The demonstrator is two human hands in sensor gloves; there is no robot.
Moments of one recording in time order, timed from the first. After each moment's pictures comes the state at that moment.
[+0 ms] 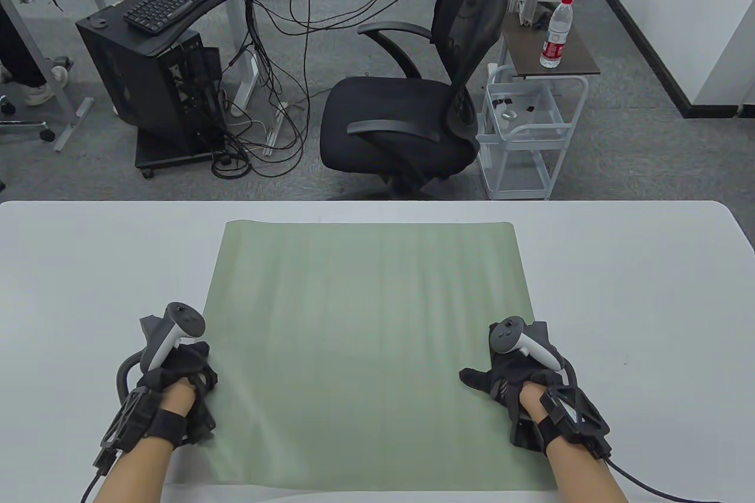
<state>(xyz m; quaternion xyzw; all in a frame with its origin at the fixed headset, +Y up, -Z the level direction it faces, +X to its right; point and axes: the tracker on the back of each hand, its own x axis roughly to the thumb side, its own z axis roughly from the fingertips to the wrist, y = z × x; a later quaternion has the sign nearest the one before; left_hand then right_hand) -0.338 -0.750 -0.377 -0.26 0.24 0.11 0.93 0.221 -0.821 -0.399 -0.08 0.36 0.92 0.13</state>
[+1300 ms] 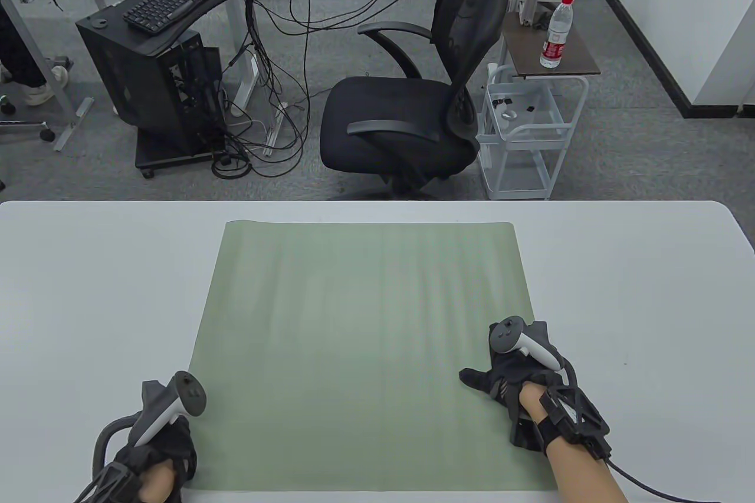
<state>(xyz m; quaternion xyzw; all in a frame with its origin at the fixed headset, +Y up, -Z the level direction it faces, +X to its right) -0.327 -0.758 -0.279 -0.32 0.18 -0.02 0.93 0.221 -0.821 -0.399 -0.08 0.36 0.92 0.13</state>
